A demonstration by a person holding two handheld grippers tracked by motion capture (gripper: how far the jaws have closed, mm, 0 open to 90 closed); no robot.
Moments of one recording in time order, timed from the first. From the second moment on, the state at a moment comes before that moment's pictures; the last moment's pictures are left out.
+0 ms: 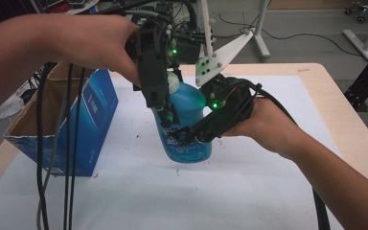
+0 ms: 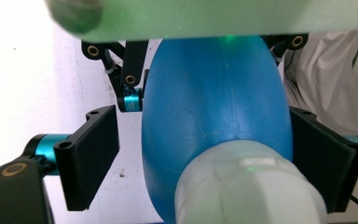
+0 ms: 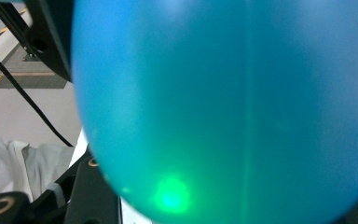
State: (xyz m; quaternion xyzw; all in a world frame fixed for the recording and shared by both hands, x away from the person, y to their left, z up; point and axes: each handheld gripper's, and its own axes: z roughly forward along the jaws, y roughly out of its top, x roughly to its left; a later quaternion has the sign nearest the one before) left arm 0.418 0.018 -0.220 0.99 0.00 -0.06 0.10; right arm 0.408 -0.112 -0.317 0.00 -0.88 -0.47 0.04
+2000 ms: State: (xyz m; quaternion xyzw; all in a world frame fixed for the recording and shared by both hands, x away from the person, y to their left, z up) left arm 0.409 0.018 -0.207 1.00 -0.01 -0.06 0.07; right arm 0.403 -0.125 -0.304 0.00 -0.89 -0.46 0.06
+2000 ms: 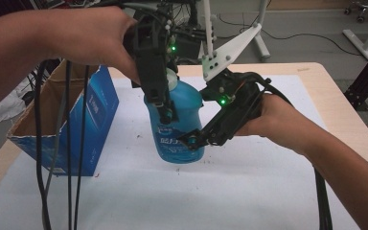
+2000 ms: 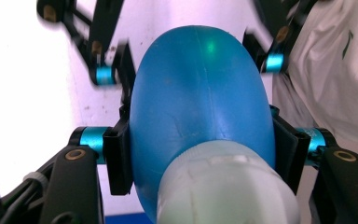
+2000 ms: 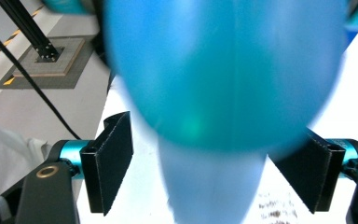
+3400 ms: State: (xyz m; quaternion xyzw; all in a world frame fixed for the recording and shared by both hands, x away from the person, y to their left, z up) left arm 0.431 0.172 -0.102 0.96 0.25 0.01 0.08; right arm 0.401 -0.248 -0.280 -0.17 -0.96 -0.24 0.00
